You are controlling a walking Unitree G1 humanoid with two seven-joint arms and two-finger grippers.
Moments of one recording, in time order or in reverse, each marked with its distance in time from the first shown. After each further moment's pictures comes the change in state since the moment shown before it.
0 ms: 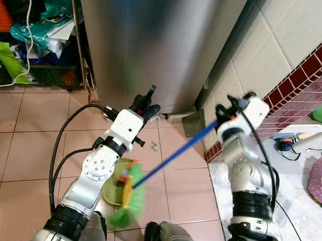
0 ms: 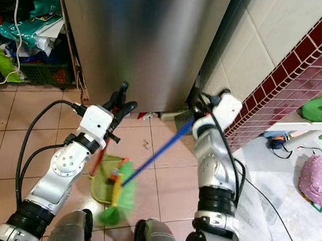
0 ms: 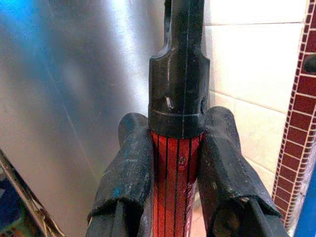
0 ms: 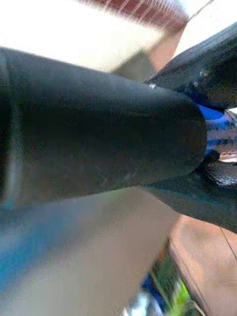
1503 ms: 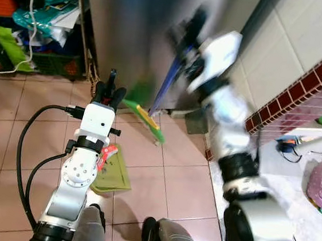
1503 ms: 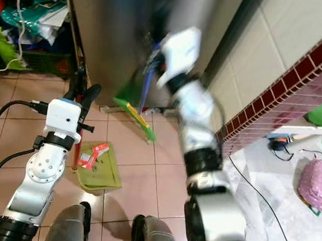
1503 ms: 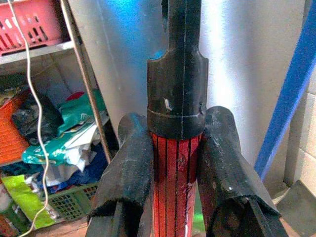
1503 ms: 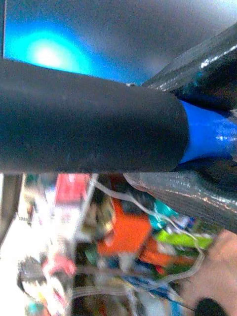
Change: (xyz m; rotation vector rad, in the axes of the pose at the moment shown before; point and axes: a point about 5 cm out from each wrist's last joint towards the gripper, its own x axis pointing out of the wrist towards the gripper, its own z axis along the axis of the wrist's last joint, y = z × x) left arm -0.033 0.038 0.020 0.071 0.002 0.317; right arm -0.001 0.117 0.036 -0.679 -0.576 0.792
